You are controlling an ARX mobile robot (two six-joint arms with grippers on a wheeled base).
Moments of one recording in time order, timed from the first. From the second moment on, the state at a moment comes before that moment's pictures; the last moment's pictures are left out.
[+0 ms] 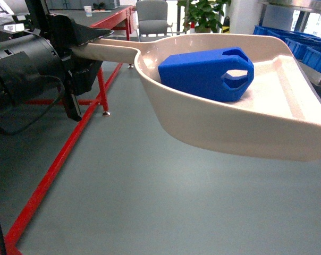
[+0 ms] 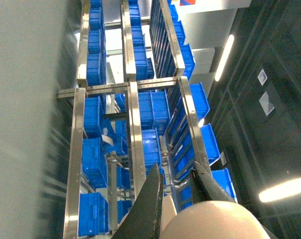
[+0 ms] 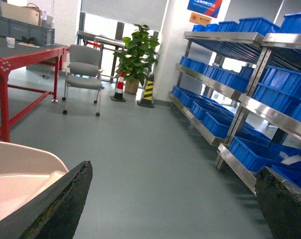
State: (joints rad) left arm -0.20 1.89 0.77 1.28 0.33 -1.54; right arm 0.32 0.80 0.40 0.58 0.48 -0.28
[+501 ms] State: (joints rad) left arm -0.20 1.89 0.77 1.28 0.33 -1.54; right arm 0.32 0.80 0.40 0.59 0.48 -0.28
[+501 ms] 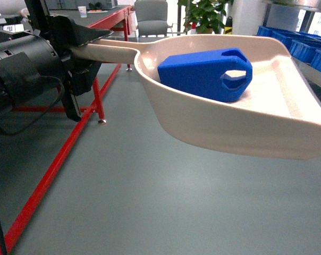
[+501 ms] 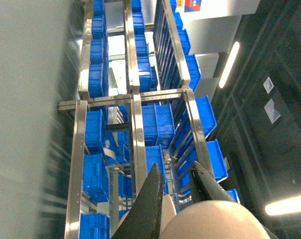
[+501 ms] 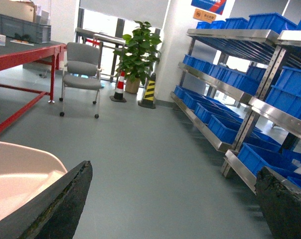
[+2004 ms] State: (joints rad) left arm -0.20 1.89 0.77 1.28 0.33 -1.54; right arm 0.32 0.80 0.40 0.58 0.48 -0.28
